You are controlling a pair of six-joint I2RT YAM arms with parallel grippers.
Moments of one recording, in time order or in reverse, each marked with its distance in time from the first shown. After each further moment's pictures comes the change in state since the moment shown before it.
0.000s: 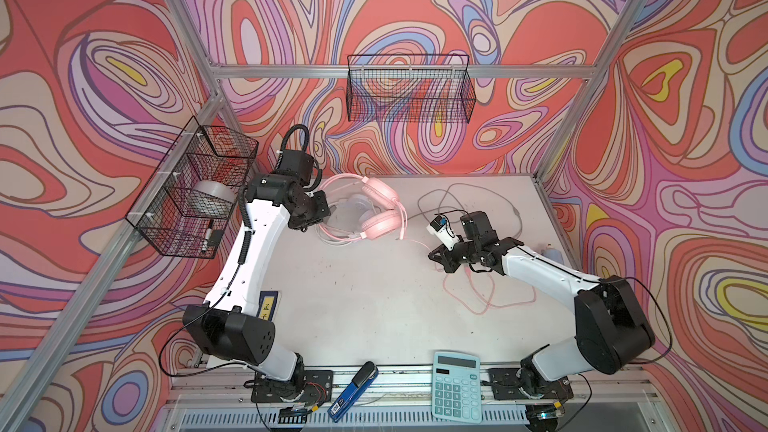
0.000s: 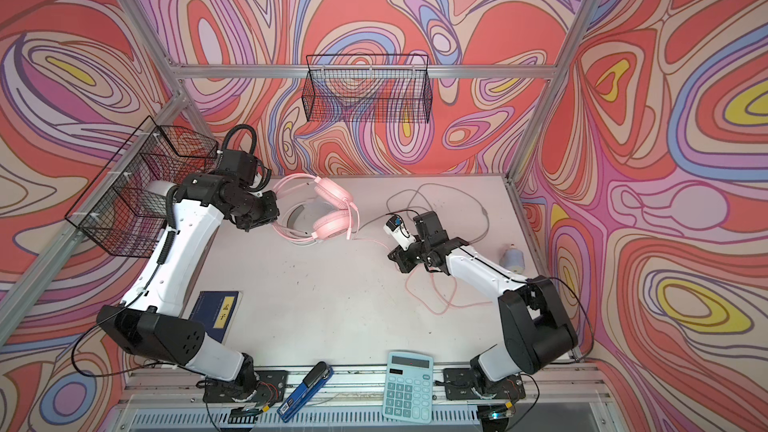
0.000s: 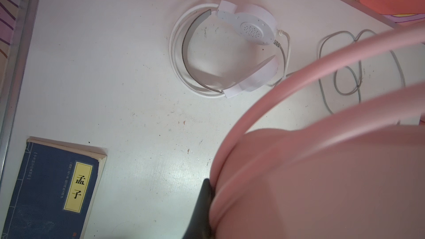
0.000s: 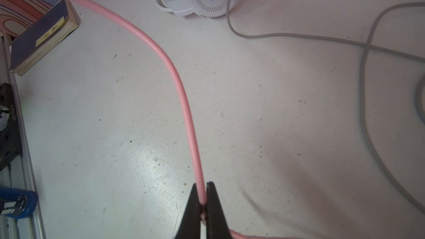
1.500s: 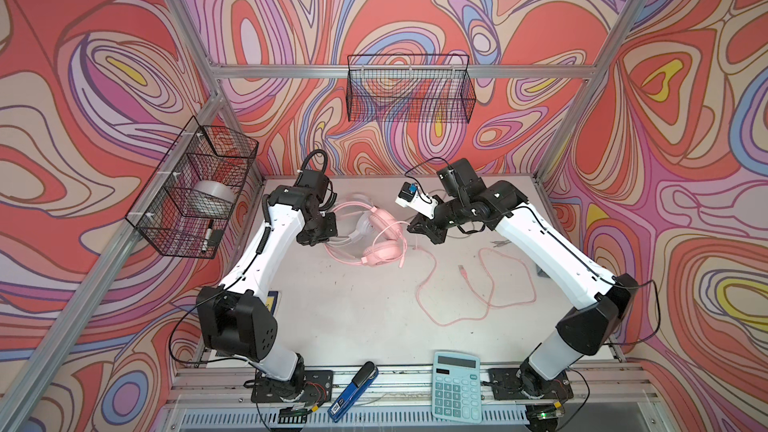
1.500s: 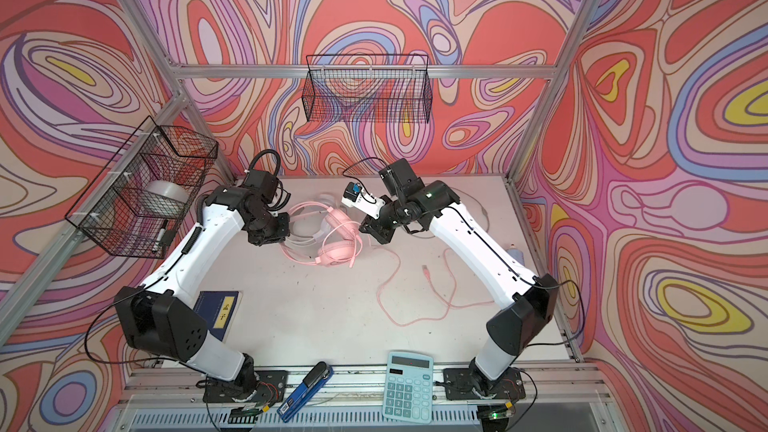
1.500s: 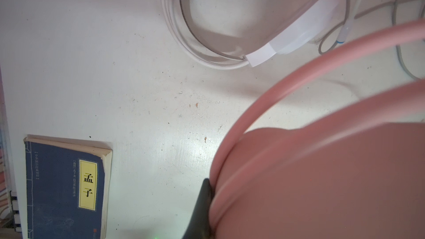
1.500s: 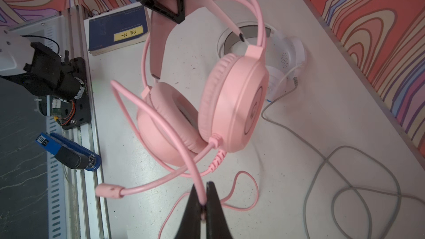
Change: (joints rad) left arm -0.049 0.026 -0.213 0.059 -0.032 0.131; right arm 0.167 0.222 0.916 -0.717 0.069 -0.242
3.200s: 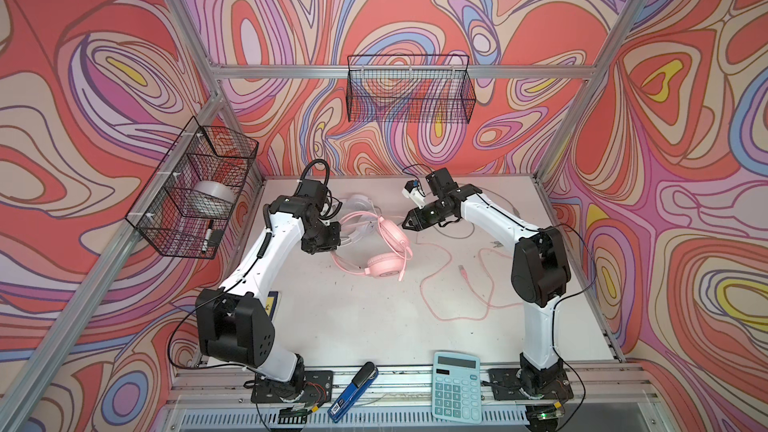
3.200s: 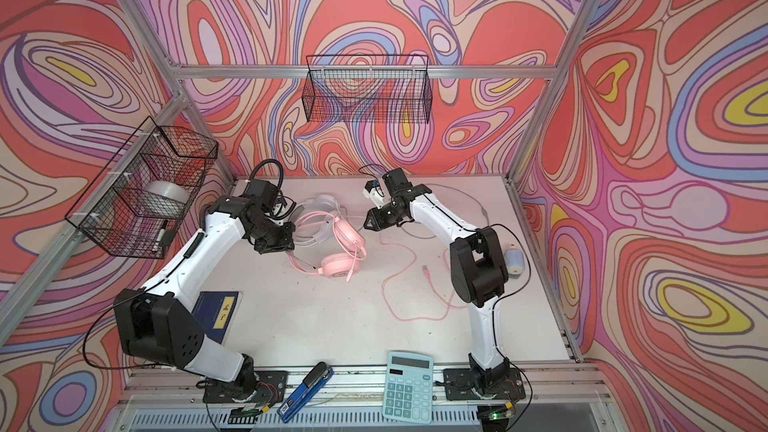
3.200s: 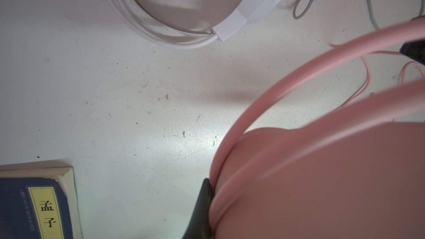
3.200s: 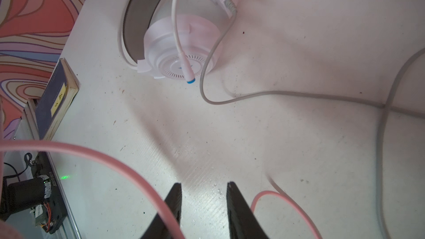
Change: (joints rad) left arm 0.031 -0.039 -0.137 0.083 0.181 0.083; right arm -0.160 0.351 -0.112 0.352 -0.090 0.455
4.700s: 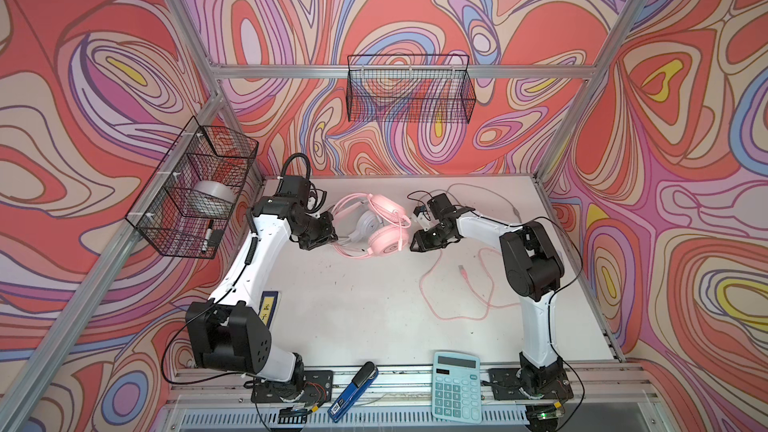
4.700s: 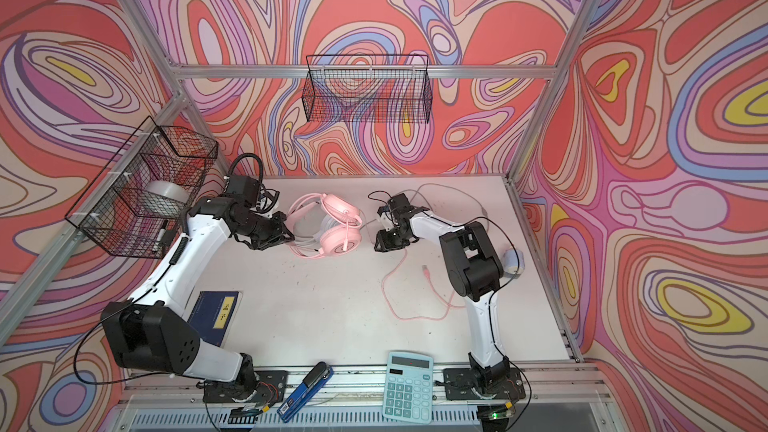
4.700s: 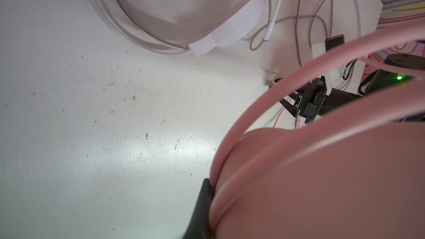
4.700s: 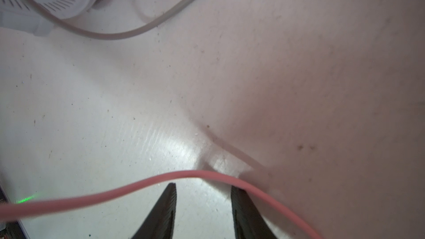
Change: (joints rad) left arm 0.092 -0.049 0.021 0.051 0.201 -0.153; right arm -0.024 0.074 -0.240 0.154 0.084 0.109
